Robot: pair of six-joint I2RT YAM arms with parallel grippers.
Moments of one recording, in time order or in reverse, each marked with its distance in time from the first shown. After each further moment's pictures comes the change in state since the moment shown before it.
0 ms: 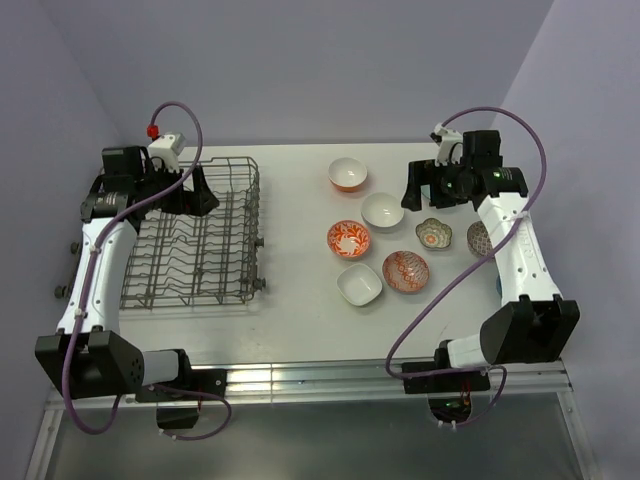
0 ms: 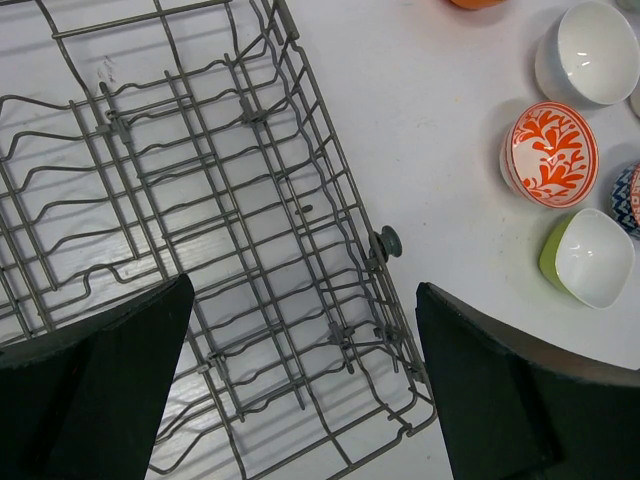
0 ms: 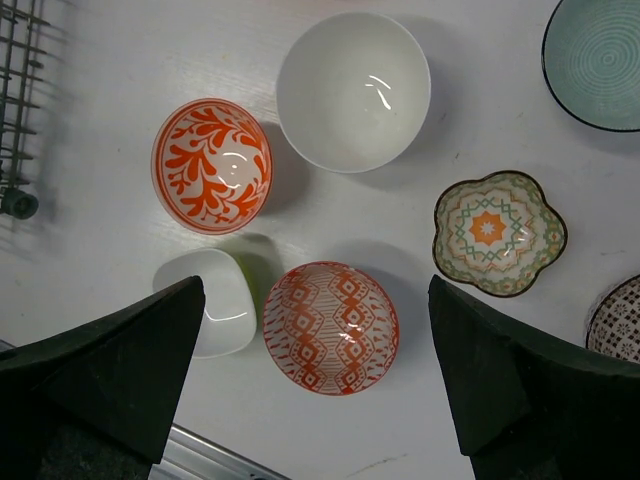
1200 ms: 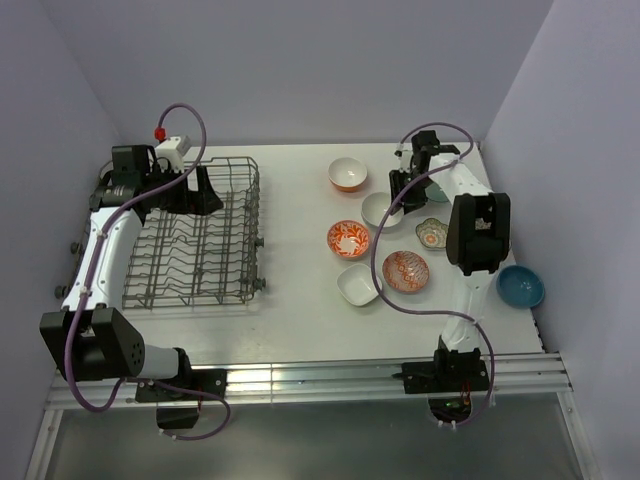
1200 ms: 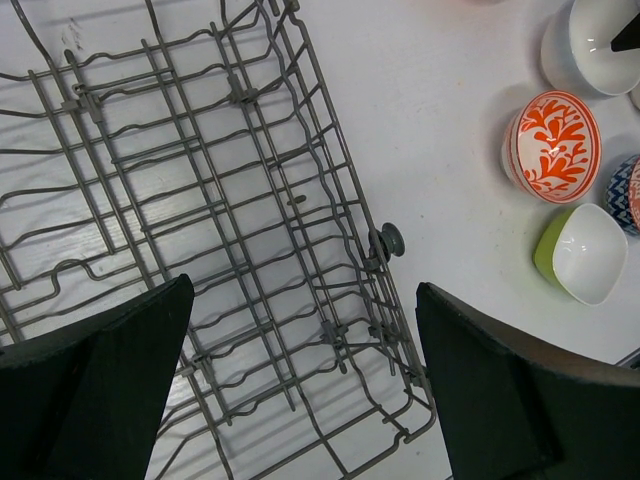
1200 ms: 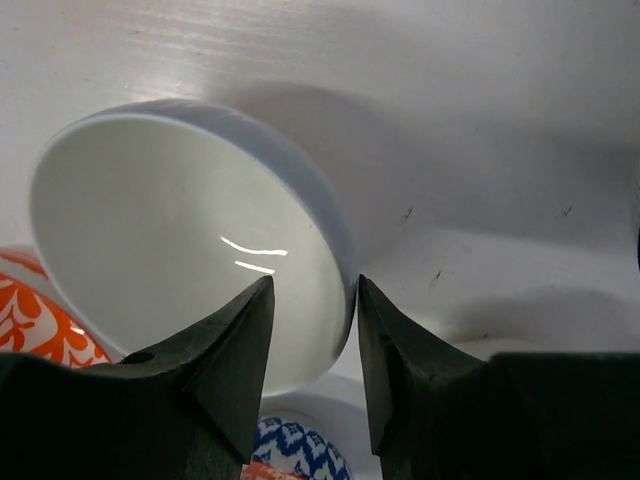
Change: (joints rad) left arm 0.000 0.087 0.002 0.008 0.022 -0.019; right arm 0.060 0.719 0.300 0.011 0.125 0.051
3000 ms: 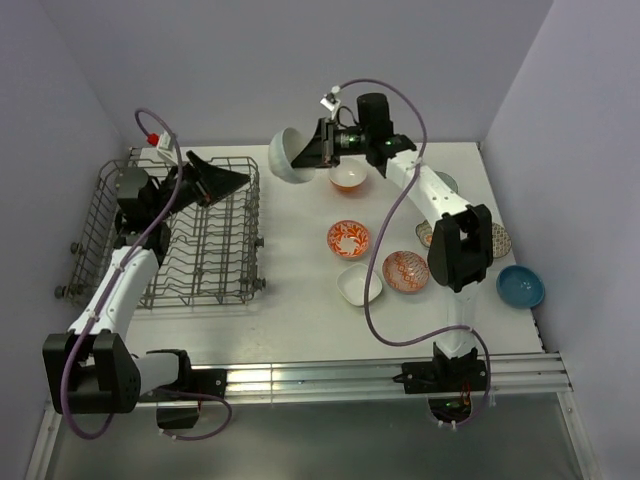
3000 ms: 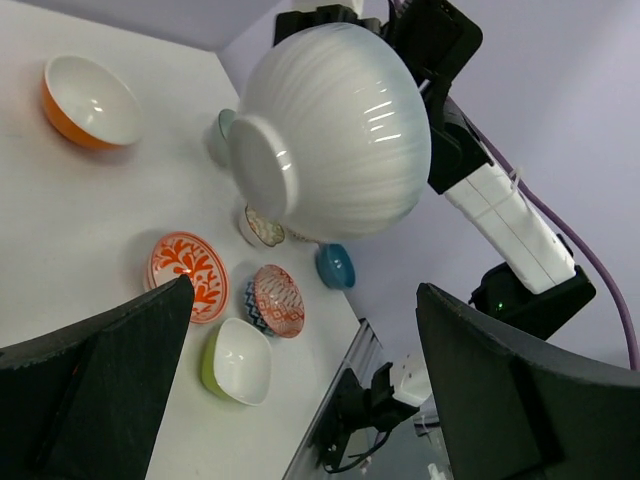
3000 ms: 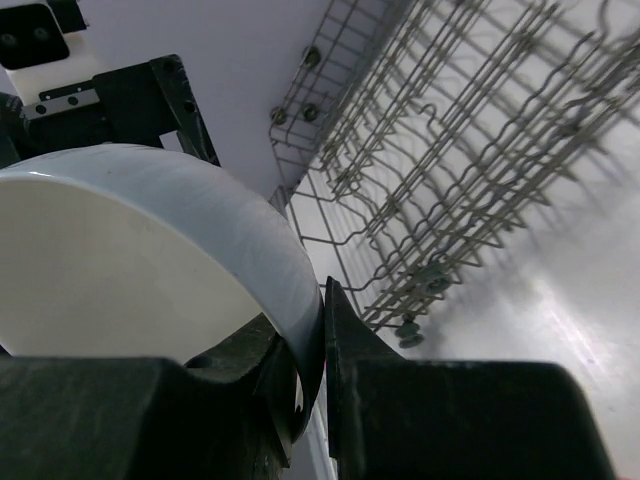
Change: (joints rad) left arm -0.069 -0.167 -0.411 1.076 0.379 -1.032; right arm 0.313 -0.098 0.136 0.646 -0.758 0.680
